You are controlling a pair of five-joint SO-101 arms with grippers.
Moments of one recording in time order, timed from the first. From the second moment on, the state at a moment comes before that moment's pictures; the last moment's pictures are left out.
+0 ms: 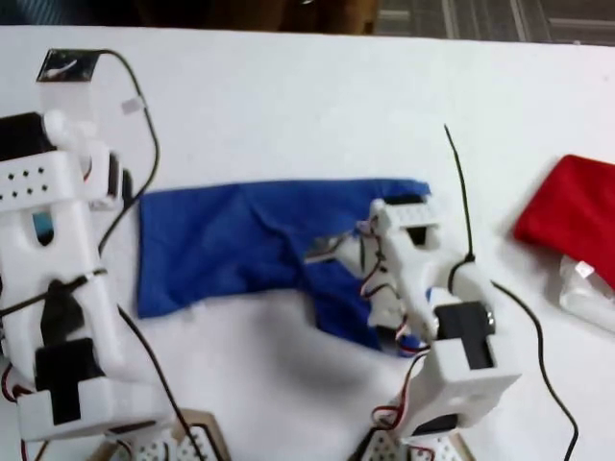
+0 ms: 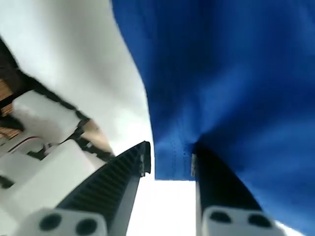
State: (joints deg) left arm -21.7 -4.7 -12.6 101.4 -9.0; right arm -10.1 10.2 30.9 86.7 64.0
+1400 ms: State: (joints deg) left arm -21.8 -4.7 -12.6 101.4 -9.0; right arm -8.7 24.3 1.1 95.3 64.0
